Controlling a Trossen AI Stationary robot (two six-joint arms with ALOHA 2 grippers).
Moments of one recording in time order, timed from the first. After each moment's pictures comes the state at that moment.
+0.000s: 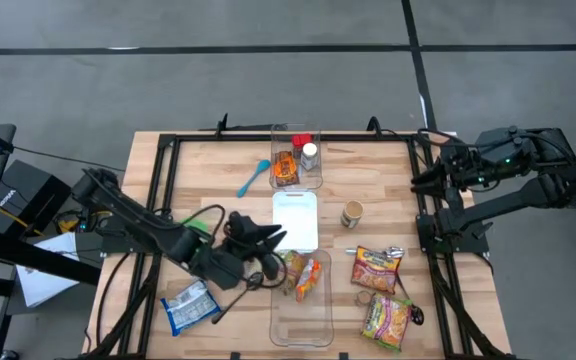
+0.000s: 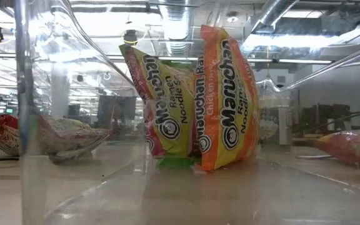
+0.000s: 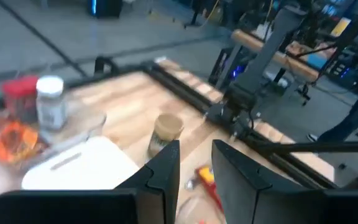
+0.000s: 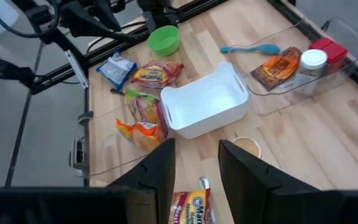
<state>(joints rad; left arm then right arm) -0.54 1.53 1.31 -0.32 -1.03 -0.82 0.10 0.84 1.52 -1.30 0.12 0.47</state>
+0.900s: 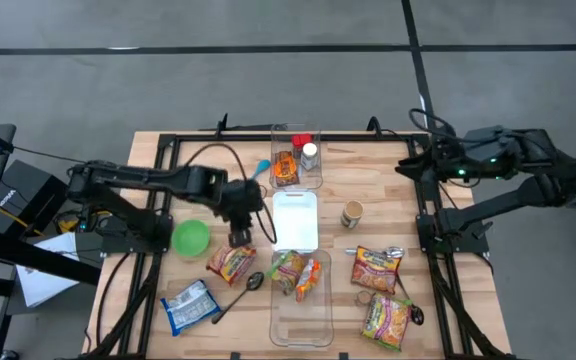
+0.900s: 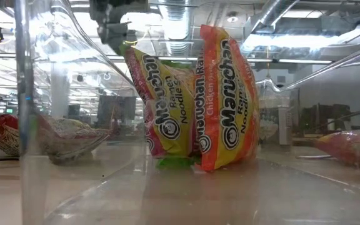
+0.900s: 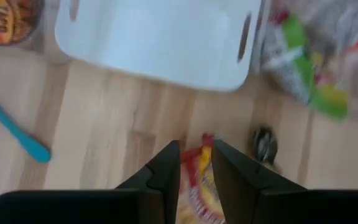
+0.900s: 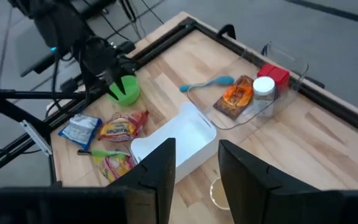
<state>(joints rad) -0.01 1.46 1.31 -1.02 0.01 -0.22 0.10 0.91 1.52 -1.19 0.36 0.64</state>
